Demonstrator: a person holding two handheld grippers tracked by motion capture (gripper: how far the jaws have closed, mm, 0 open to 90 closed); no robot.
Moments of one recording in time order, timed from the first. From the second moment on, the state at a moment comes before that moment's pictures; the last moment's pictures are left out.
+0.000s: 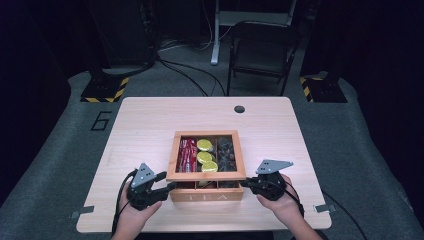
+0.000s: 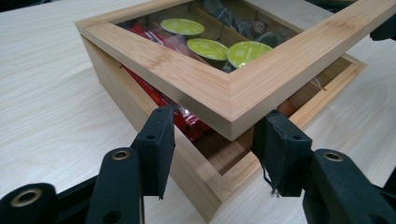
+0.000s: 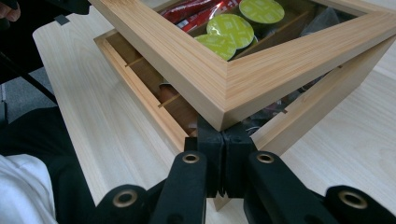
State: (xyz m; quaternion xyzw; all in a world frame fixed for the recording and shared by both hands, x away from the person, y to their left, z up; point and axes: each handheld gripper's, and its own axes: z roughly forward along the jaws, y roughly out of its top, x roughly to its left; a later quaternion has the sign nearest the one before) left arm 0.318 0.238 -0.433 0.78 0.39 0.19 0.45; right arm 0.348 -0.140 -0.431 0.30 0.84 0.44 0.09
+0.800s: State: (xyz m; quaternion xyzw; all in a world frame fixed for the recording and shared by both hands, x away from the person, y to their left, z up) left arm 0.330 0.237 -0.395 0.79 0.37 0.21 0.45; right arm 0.361 -0.138 -0.398 0.30 0.81 0.46 0.17
